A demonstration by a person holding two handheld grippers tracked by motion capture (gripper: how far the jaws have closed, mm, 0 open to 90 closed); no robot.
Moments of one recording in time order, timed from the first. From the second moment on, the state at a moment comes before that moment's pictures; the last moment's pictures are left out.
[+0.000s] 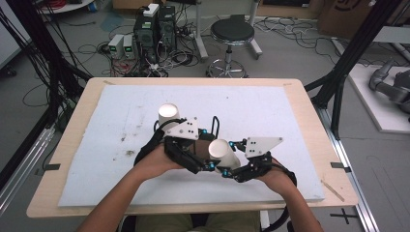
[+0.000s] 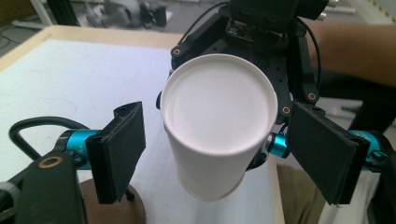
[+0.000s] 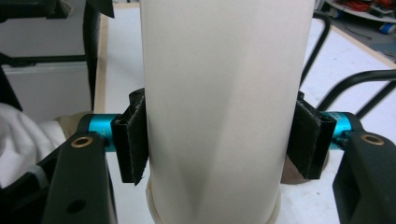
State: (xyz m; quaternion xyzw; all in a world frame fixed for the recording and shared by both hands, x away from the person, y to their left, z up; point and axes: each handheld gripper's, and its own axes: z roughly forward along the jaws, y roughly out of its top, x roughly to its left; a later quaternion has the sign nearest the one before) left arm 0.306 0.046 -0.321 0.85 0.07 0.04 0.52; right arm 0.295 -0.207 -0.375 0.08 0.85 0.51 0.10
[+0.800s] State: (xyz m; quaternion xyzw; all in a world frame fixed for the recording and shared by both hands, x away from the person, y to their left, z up) left arm 0.308 0.026 -0.327 0.88 0.01 0.00 0.47; right arm 0.289 -0.195 -0.377 0.05 0.87 0.48 0.08
